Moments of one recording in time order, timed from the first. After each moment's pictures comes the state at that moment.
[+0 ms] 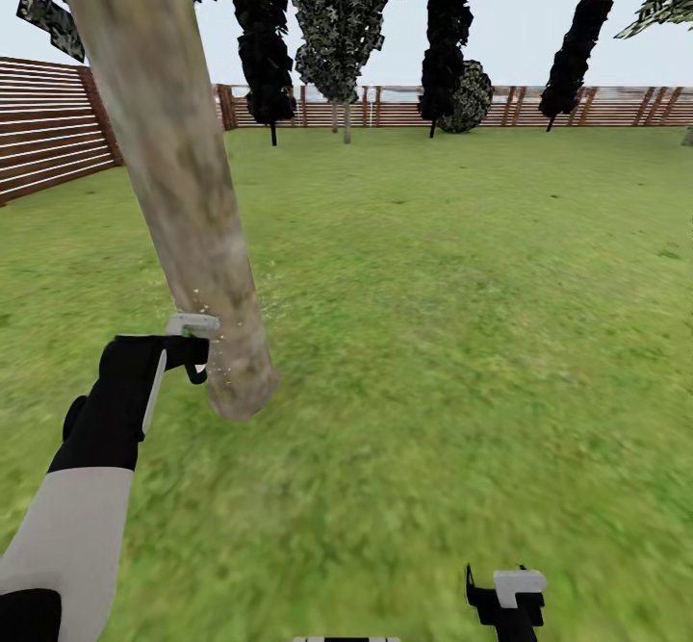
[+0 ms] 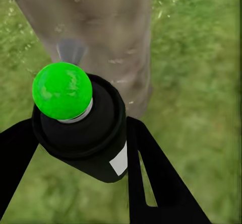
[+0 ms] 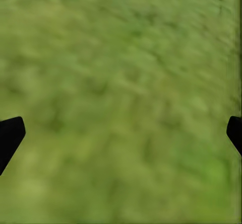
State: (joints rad) left arm -0.85 0.10 0.11 -1.27 -0.26 0.94 -0.24; right arm -0.42 -0.02 -0.13 -0.09 0.36 -0.65 -0.33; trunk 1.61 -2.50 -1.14
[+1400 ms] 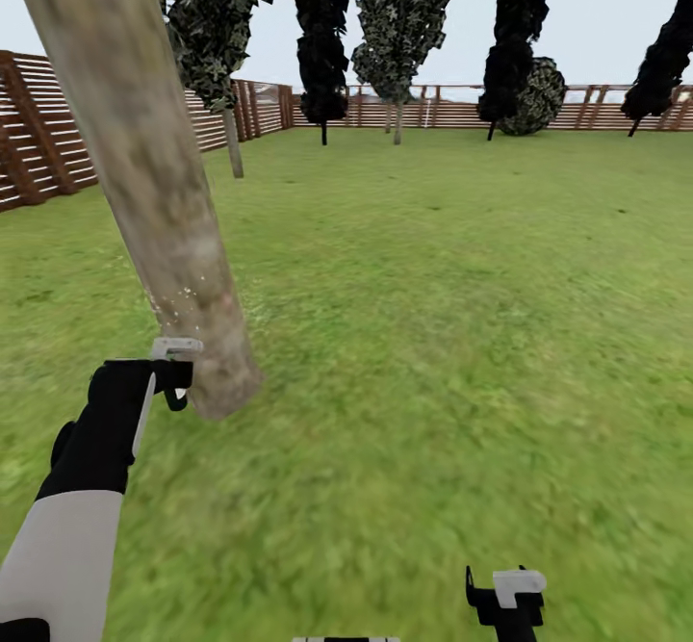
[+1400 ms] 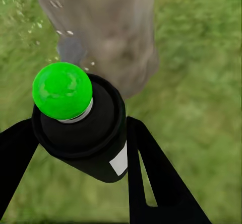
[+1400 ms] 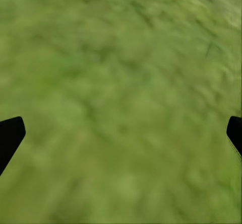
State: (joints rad) left arm -0.77 0.11 0.18 -1.25 -0.27 0.93 -0.18; right arm -0.42 -0.02 -0.13 -0.09 0.36 -0.65 -0.33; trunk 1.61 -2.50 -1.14
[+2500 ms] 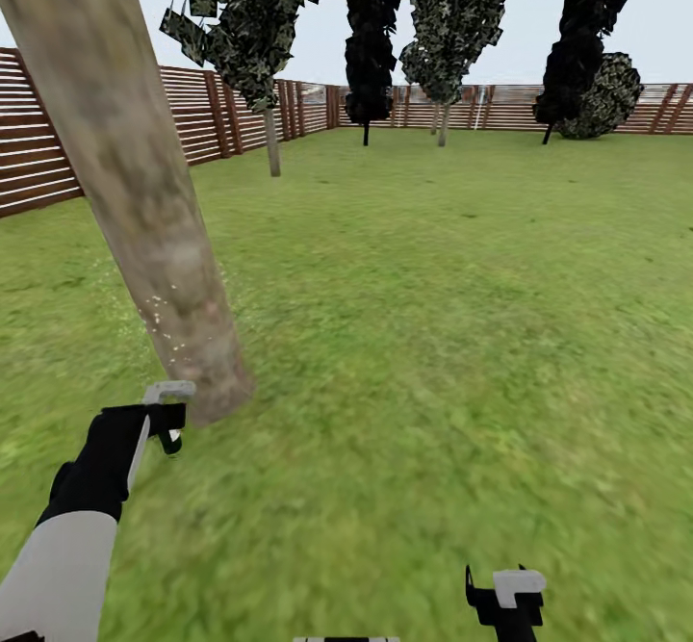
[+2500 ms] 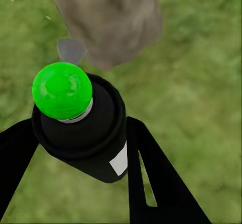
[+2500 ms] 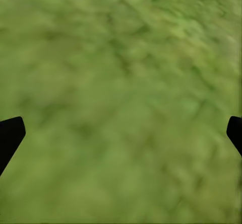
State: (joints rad) left arm -0.71 0.11 0.31 -1.00 -0.28 0.72 -0.18; right arm -0.42 -0.02 -0.13 -0.09 0.36 -0.65 -0.33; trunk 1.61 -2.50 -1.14
